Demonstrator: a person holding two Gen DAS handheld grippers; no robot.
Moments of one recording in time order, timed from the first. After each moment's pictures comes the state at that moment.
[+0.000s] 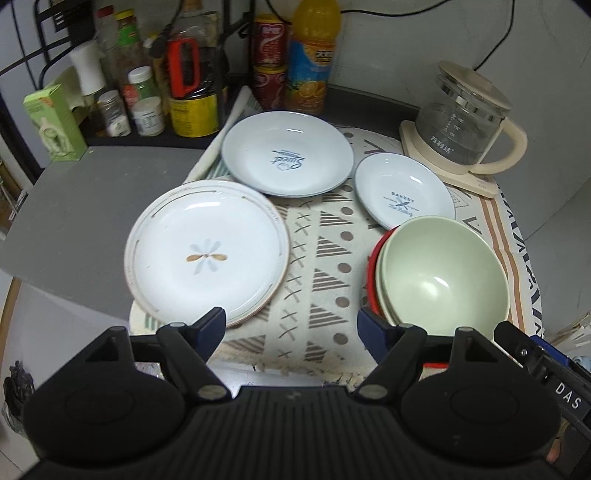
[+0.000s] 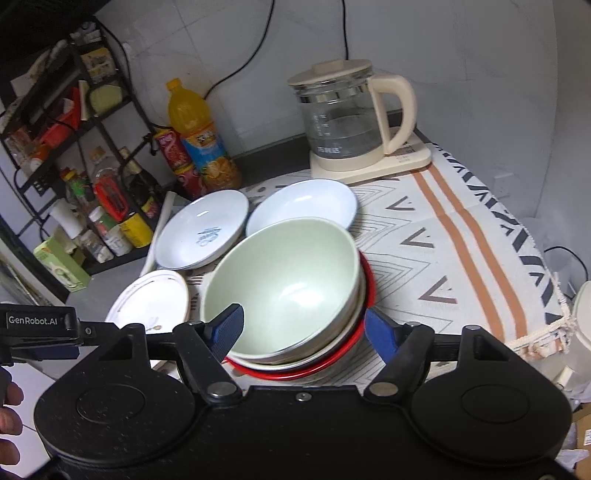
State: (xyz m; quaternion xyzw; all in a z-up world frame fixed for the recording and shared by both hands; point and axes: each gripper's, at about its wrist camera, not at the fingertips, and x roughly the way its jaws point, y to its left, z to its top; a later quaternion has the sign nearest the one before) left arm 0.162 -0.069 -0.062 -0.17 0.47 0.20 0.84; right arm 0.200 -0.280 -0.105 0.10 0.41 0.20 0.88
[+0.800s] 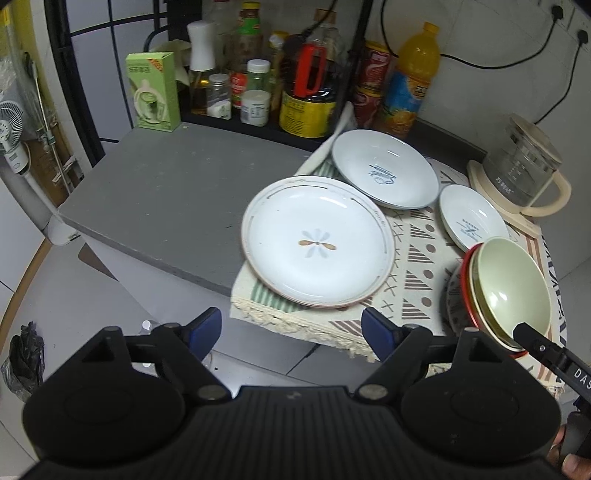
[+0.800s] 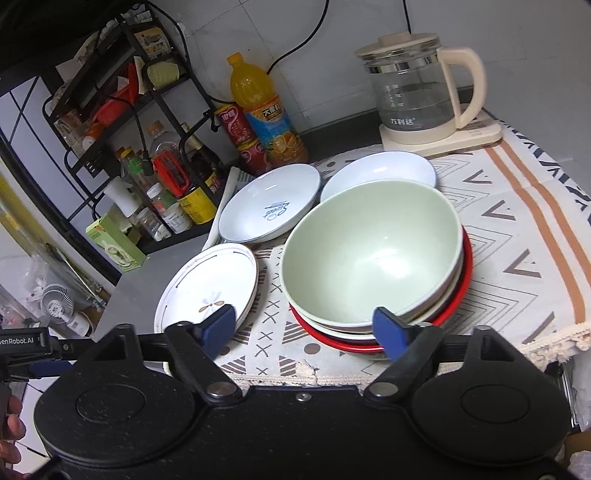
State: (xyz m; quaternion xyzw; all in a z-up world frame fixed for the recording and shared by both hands) left arm 0.061 -0.003 -0.062 -0.21 0.43 0.27 0.83; right arm 0.188 -0.242 -0.122 0.13 0.42 0.29 0.85
